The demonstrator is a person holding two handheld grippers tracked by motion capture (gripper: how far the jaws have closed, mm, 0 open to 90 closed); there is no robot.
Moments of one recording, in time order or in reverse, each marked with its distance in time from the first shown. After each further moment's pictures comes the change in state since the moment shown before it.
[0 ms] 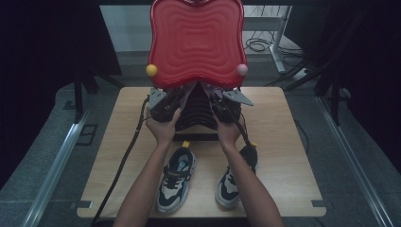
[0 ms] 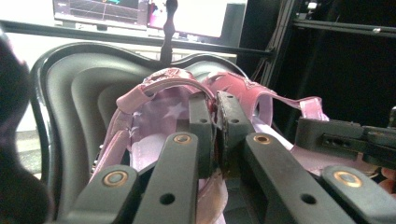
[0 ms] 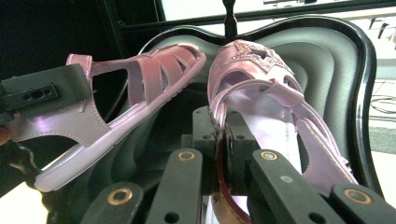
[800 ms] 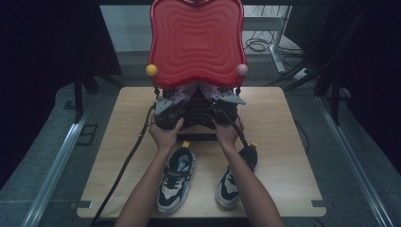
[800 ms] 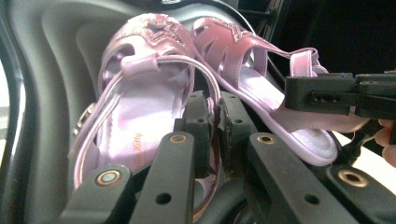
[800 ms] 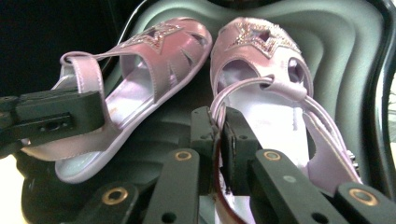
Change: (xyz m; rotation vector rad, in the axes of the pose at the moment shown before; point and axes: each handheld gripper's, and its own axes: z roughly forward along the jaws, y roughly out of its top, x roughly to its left) left arm -0.001 -0.033 0.005 0.134 -0.030 0.020; right arm 0.003 -0.010 0.011 0.111 -0.010 -0.077
